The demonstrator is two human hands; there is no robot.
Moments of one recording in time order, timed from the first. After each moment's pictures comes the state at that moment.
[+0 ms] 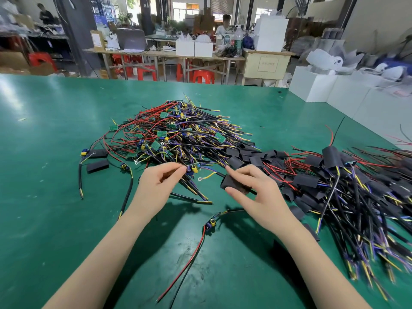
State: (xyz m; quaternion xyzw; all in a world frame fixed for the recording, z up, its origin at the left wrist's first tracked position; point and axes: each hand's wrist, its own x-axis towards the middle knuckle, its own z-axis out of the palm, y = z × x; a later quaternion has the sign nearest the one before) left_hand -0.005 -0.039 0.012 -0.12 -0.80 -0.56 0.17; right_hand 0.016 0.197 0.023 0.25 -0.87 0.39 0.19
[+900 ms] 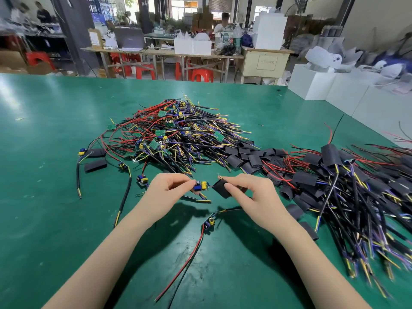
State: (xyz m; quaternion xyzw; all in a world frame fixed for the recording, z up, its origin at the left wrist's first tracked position) left_hand -0.005 -0.031 0.002 -0.14 -0.81 -0.57 0.02; right_hand 0.015 0.195 0.018 0.23 -0.86 0.41 0.18
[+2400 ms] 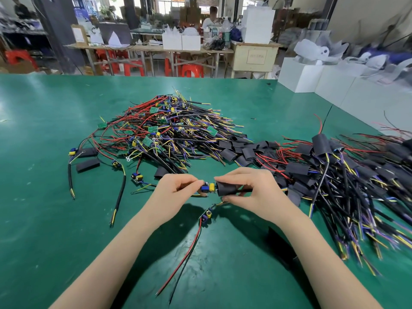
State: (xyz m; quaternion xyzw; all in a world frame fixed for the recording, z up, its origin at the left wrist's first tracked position) left_hand 0.007 -0.013 0.005 -0.20 -0.82 -0.54 0.03; right_hand 0.021 0.206 0.029 0.27 -0.89 0.34 0.14
